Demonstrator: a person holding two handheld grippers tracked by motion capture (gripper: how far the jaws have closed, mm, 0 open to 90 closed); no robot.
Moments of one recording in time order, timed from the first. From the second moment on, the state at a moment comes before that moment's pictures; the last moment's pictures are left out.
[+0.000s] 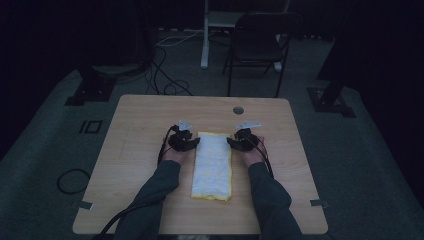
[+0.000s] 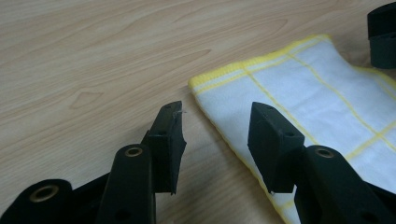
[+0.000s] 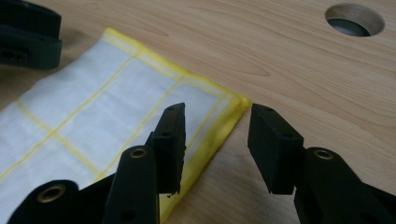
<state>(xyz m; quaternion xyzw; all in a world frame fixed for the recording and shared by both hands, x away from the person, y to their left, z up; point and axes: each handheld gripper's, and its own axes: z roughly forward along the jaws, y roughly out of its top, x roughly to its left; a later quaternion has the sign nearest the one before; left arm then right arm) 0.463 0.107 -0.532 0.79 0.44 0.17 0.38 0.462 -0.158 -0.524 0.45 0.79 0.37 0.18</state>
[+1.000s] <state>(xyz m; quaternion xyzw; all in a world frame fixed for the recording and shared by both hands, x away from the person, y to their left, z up) 0.484 0.098 -0.541 0.79 0.47 0.16 0.37 0.485 -0.149 -0.534 0.49 0.78 0.36 0.16</state>
